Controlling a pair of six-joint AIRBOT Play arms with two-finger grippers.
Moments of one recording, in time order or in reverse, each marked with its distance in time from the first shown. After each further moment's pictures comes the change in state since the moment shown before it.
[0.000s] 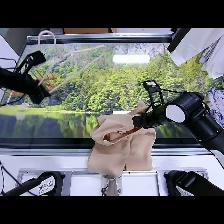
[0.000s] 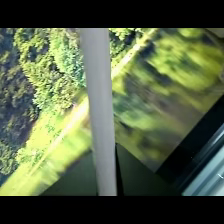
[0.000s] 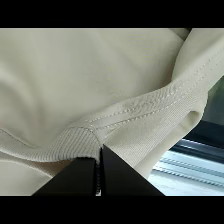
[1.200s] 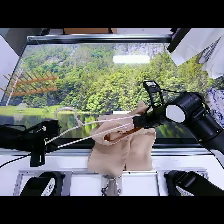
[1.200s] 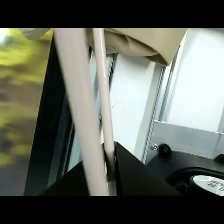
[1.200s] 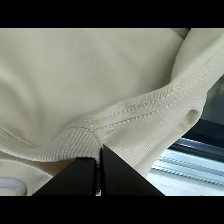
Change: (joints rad) left arm -0.150 0.597 -0.582 -0.032 -0.257 0.214; right arm 0.000 0.000 0.000 -0.005 0.004 0.000
